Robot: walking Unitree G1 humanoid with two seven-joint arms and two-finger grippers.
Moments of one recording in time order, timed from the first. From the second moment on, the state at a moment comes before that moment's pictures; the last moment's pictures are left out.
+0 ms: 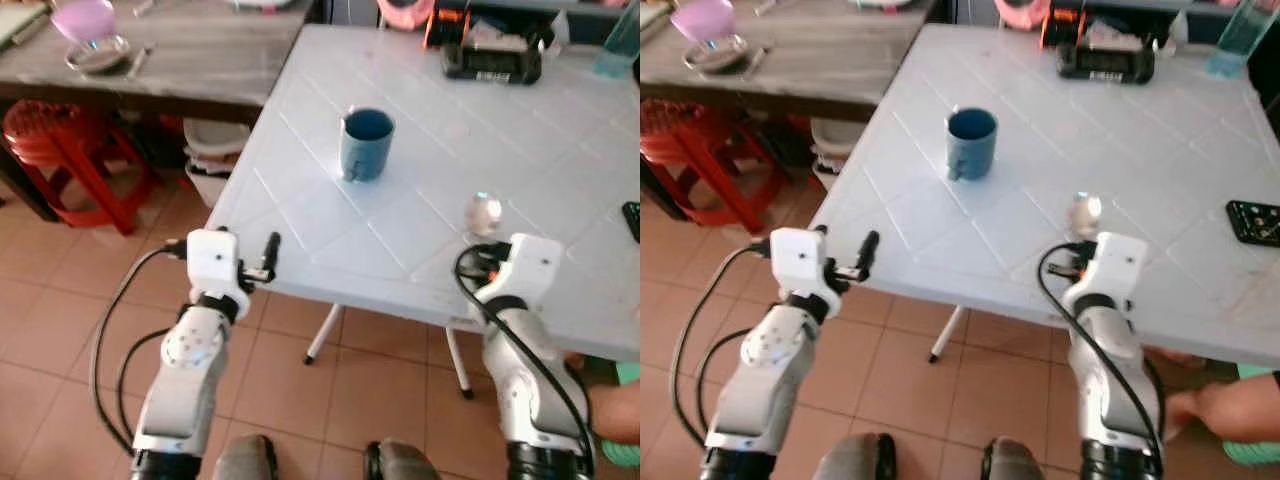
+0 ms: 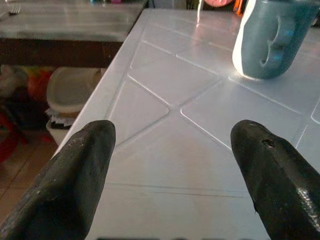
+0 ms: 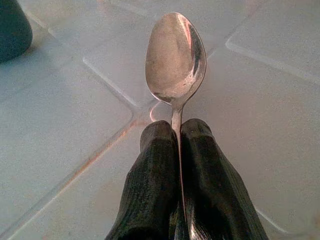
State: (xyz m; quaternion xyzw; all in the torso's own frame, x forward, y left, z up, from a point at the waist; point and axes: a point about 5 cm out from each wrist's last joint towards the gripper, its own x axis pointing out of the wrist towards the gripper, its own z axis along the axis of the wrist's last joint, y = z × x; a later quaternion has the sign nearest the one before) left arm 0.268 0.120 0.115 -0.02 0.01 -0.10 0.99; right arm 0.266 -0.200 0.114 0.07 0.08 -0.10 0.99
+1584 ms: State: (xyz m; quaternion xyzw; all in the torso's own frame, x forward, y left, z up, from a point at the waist) left arm 0.285 0.132 0.110 -0.01 -0.04 -0.06 1.00; right arm 0.288 -0.181 0.133 0.03 -0.01 -0.07 1.00
